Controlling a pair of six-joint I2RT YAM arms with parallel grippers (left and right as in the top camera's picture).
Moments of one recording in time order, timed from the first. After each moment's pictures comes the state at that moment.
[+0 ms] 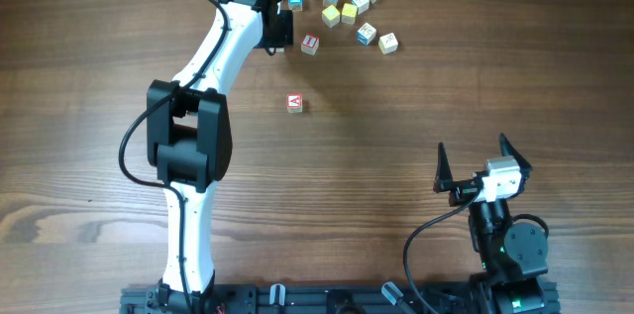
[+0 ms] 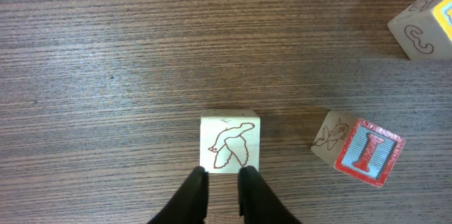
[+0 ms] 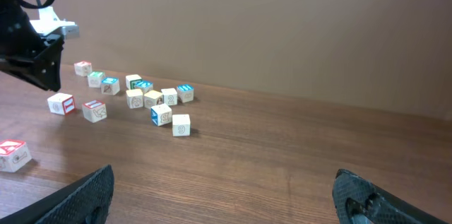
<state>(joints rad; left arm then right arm) -0.27 2.34 2.00 -0.85 -0.07 -0.24 0.18 0.03 0.01 0.01 0.07 -0.11</state>
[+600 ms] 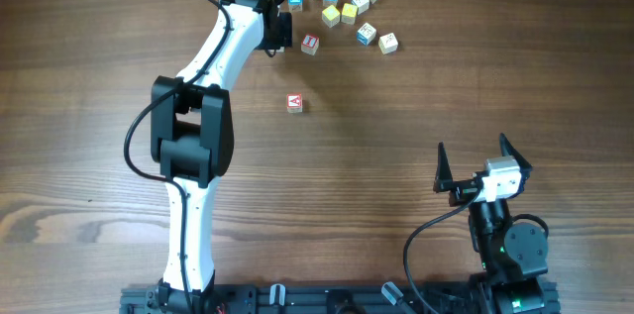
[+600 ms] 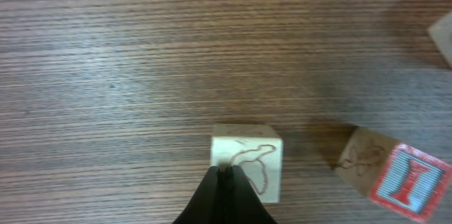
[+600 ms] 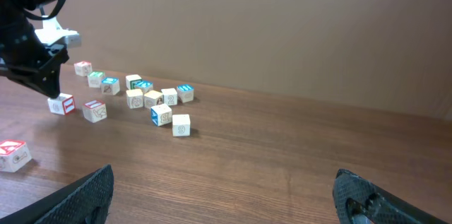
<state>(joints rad) -0.26 2.39 2.01 -0.82 -0.09 -0.24 0.18 0.03 0.01 0.01 0.07 -0.11</state>
